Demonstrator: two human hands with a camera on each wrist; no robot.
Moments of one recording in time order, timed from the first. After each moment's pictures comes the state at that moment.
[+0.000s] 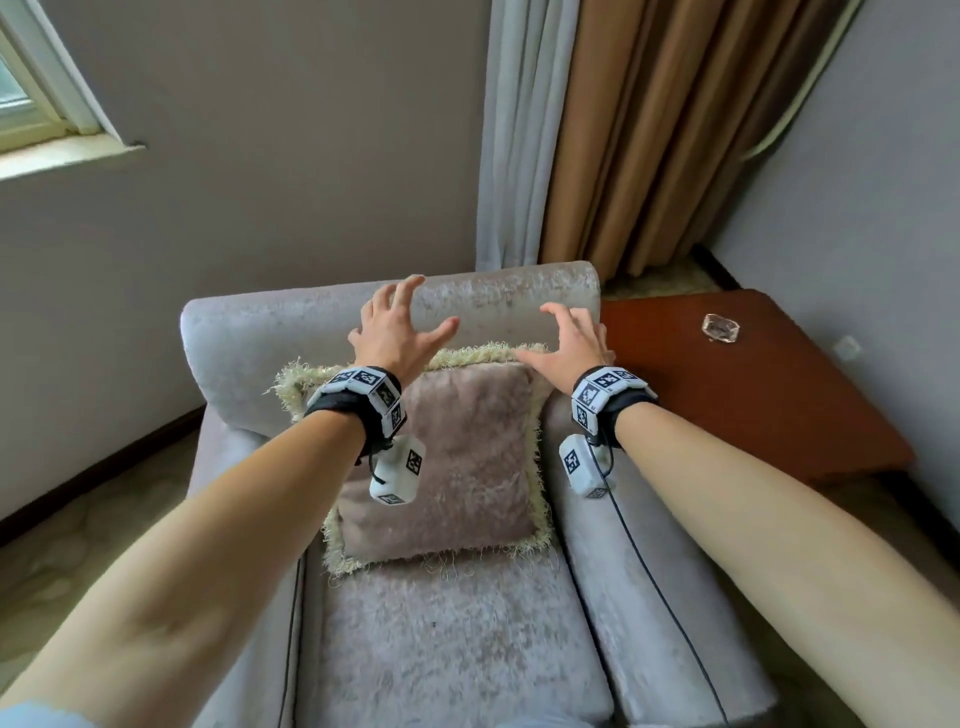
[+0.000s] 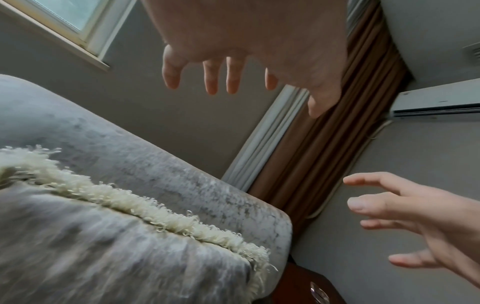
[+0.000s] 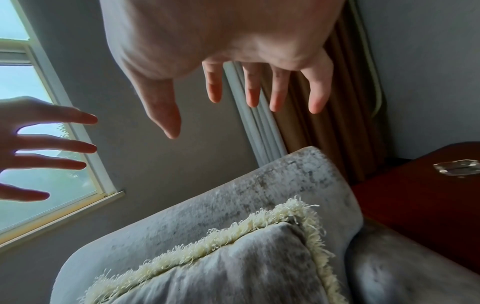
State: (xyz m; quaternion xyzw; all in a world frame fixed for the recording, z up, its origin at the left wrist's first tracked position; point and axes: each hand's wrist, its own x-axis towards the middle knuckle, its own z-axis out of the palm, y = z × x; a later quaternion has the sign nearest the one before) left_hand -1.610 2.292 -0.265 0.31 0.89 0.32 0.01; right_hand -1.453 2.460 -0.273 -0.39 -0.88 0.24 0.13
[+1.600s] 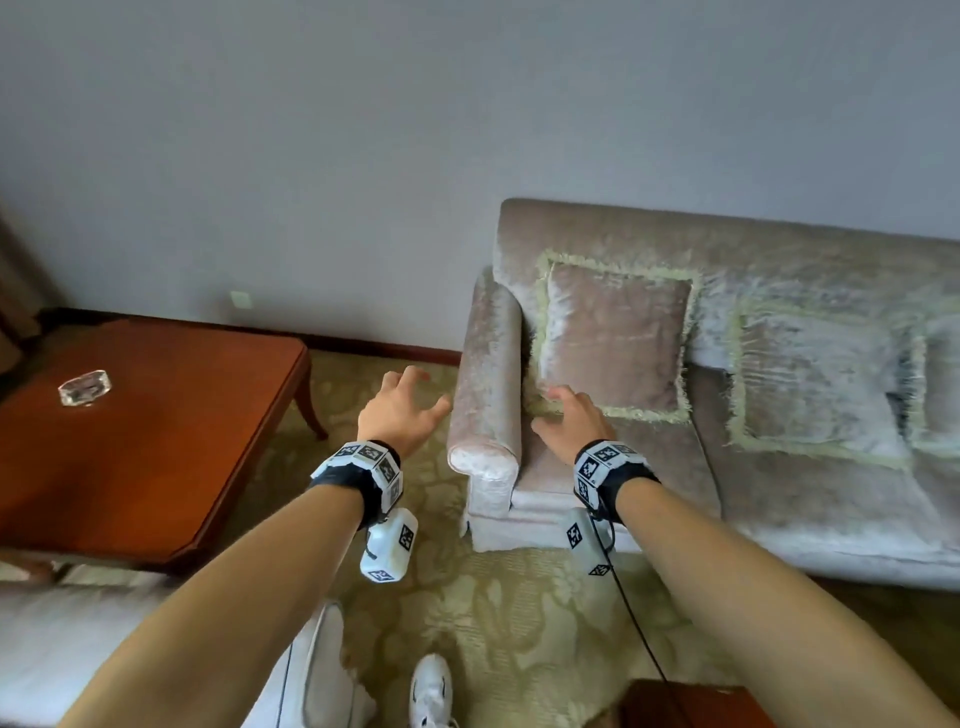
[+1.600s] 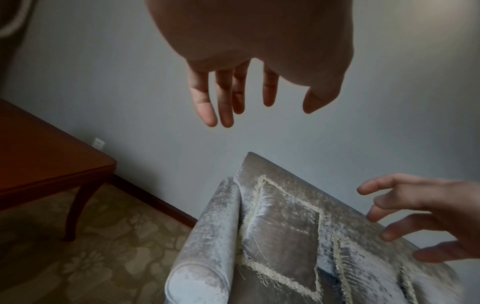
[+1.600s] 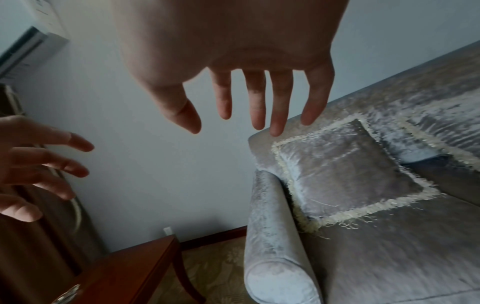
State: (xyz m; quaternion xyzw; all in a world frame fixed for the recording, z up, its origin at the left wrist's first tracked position) left_hand -0.878 2.508 -0.285 0.79 0.54 0.17 0.24; right_hand -0.665 2.394 -0.294 -0.86 -0.44 0.16 0.19
